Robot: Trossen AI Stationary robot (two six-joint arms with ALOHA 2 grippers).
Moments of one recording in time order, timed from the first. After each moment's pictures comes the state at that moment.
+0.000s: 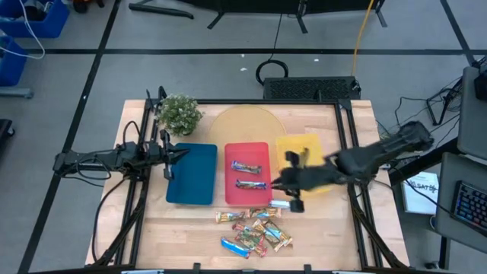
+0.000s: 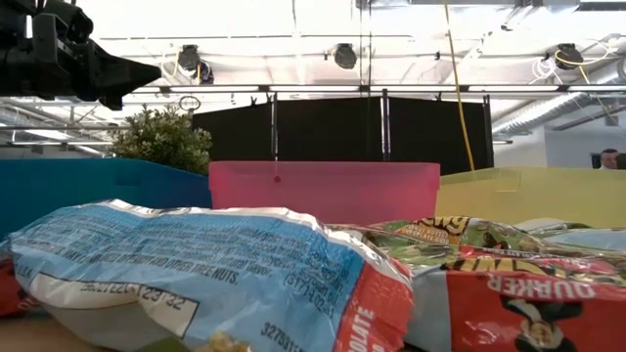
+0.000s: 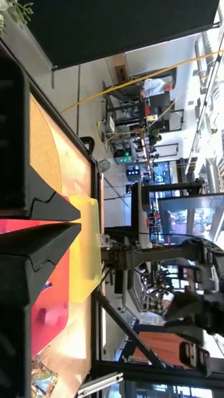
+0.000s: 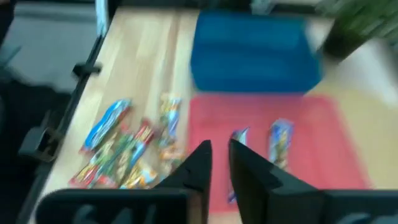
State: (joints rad) left arm -0.01 0.09 0.01 0.22 -0.18 0.10; right arm 0.42 1.31 1.22 -0.58 0.35 0.22
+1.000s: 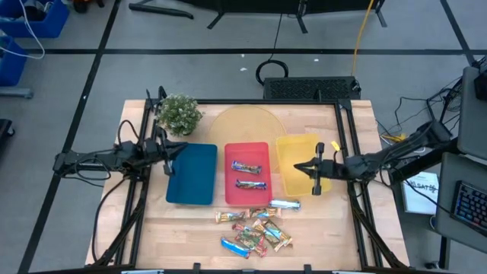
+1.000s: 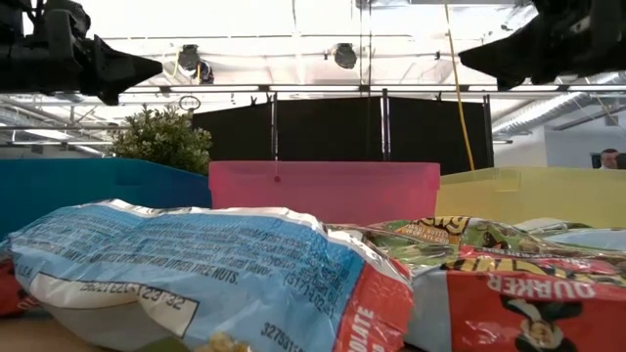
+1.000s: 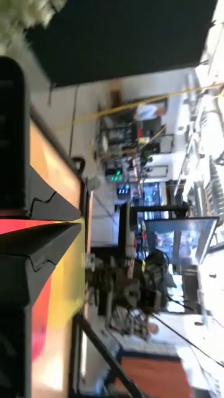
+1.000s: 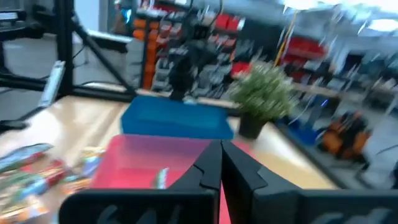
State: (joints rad) left arm 0.00 0.09 0.01 0.28 -0.27 0.08; right arm 0.36 0.72 0.11 0.65 0.50 -0.20
